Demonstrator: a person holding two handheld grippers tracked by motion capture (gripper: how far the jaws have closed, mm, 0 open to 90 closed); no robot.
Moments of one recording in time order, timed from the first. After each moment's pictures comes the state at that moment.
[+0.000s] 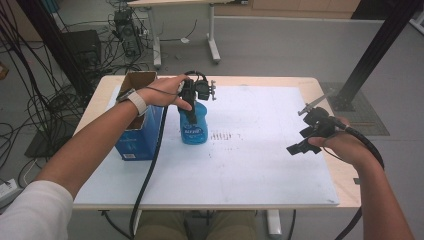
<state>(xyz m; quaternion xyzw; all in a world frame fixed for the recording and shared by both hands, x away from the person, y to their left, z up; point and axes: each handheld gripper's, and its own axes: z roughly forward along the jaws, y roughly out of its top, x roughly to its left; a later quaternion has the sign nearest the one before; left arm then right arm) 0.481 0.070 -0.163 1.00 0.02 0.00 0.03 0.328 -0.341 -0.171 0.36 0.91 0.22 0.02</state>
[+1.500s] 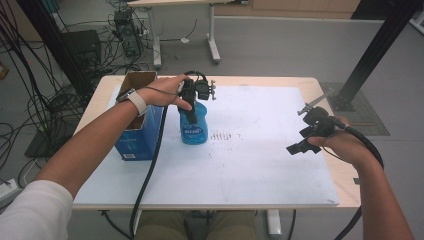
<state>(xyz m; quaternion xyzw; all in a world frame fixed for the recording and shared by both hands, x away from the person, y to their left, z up) 0.482 0.070 -0.163 1.00 0.02 0.00 0.03 0.330 -0.340 -0.171 0.36 0.91 0.22 0.02</state>
